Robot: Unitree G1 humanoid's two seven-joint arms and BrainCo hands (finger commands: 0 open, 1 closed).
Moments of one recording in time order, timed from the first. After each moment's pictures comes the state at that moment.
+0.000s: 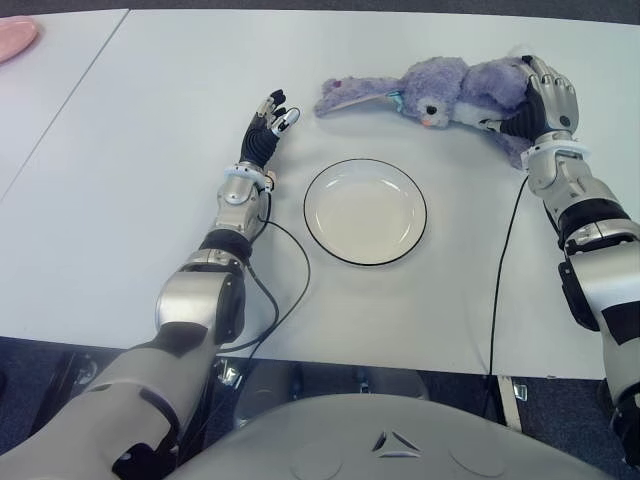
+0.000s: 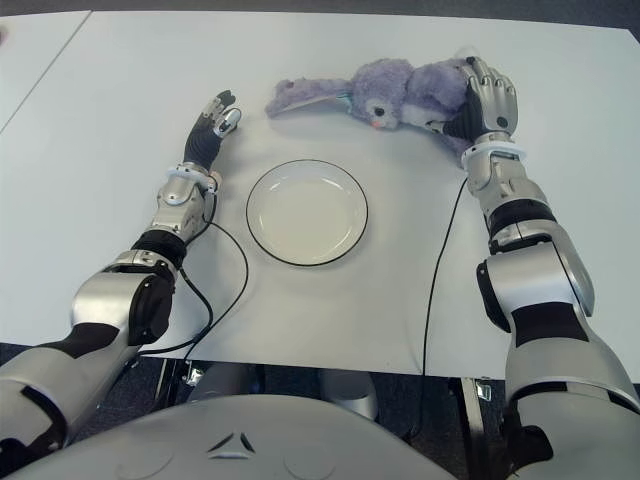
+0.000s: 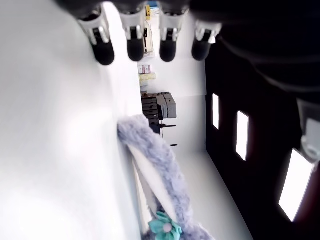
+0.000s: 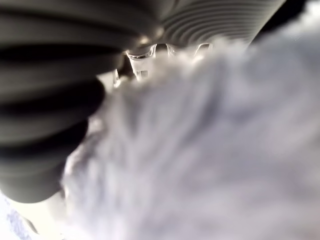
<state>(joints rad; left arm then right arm) -0.76 0.09 0.18 1.19 0.03 -0.49 -0.13 -0.93 -0.65 0.41 1.29 -0.64 -0.35 -0.57</state>
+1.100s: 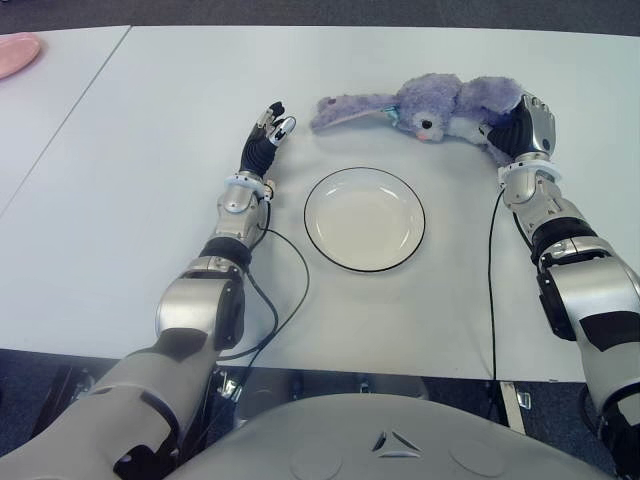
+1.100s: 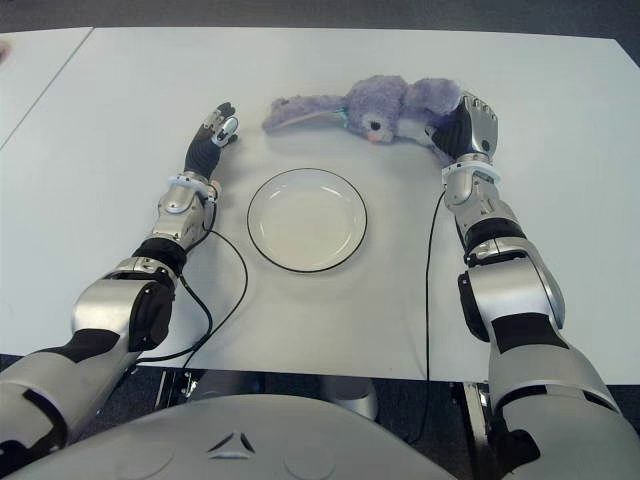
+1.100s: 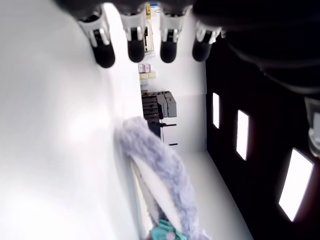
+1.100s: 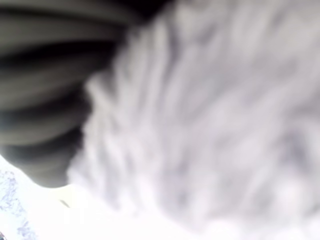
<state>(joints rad) -0.72 0.08 0.18 1.19 0.03 -0.49 -0.13 -0.85 -0.55 0.27 1.28 -0.49 -0.39 -0.56</state>
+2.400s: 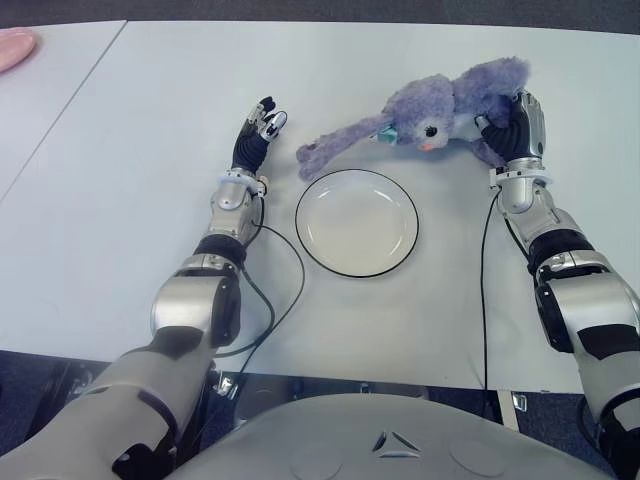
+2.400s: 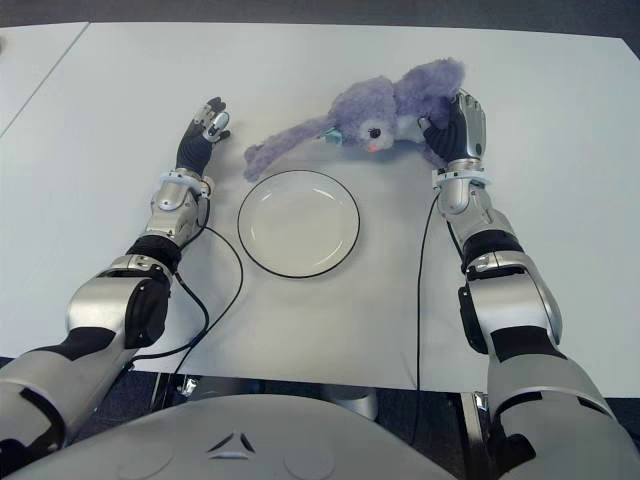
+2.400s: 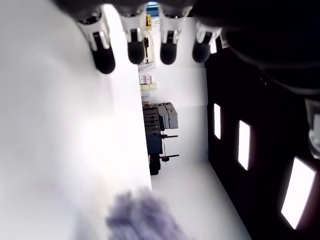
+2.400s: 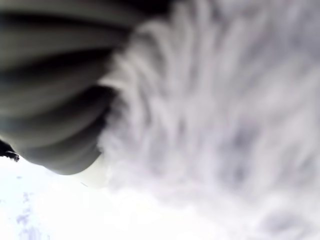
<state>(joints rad) -0.73 0.11 0.20 1.19 0.03 -0.49 -0.12 -0.77 -0.54 0.22 1.14 -0.48 -0.66 -0.64</state>
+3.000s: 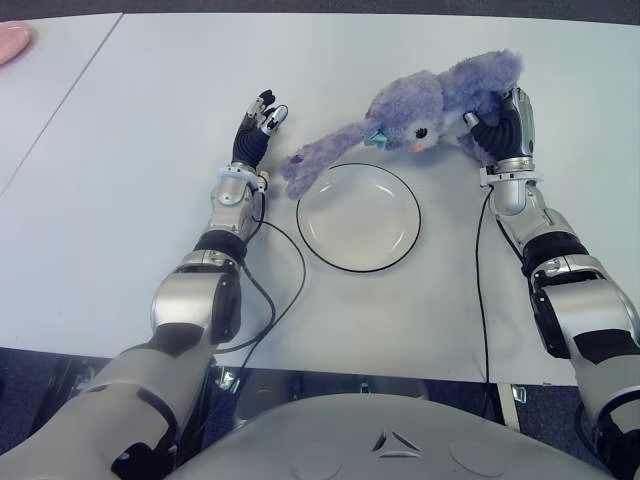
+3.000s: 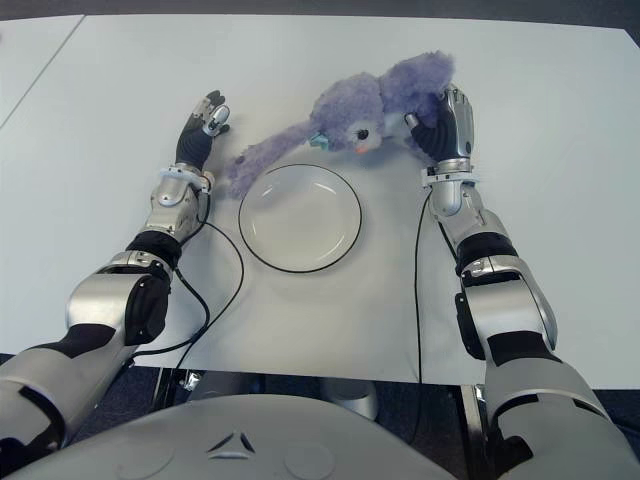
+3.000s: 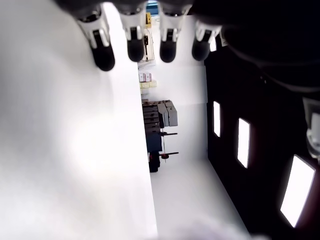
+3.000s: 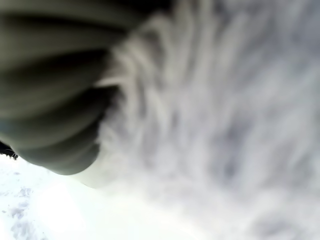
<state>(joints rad) -0.75 0.11 0.20 1.19 0.03 -0.49 -0.12 -0.74 -0.53 0.21 1.05 -0.48 -0.73 -0.65</state>
